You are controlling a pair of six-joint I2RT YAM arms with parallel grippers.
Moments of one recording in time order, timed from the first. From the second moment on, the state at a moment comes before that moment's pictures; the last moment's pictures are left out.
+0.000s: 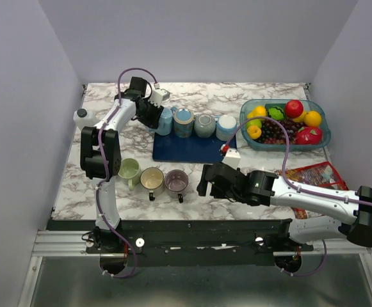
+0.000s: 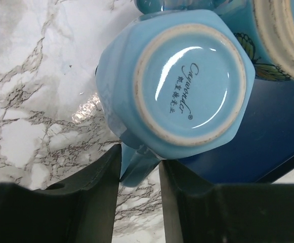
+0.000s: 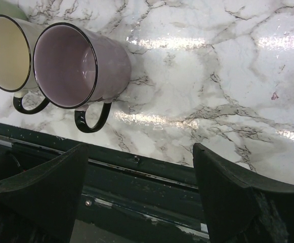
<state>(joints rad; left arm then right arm) -0.17 2.09 1.74 -0.71 0.35 0.41 1.18 1.22 0.96 -0.67 0.43 1.08</state>
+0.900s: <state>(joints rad) -0.18 1.92 1.56 -0.67 0.31 0.22 1.18 1.19 0.92 -0.63 0.40 1.07</state>
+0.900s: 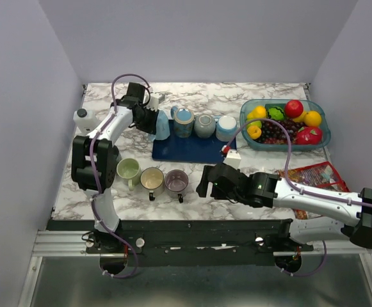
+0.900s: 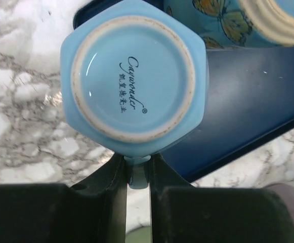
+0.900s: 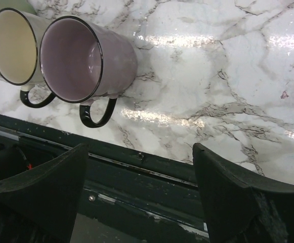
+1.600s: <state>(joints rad) -0.30 1.09 1.05 -0.06 0.69 -0.72 1.17 0.93 0.92 -0.23 0.28 0.81</state>
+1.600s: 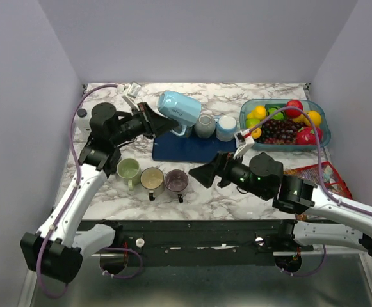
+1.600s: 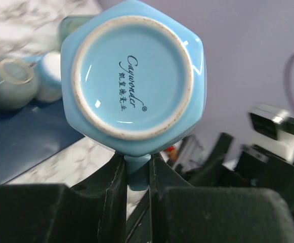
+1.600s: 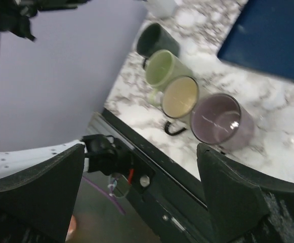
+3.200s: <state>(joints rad) -0.47 0.87 0.94 0.67 0.74 -1.20 1.16 1.08 1.16 0.30 0.07 0.55</state>
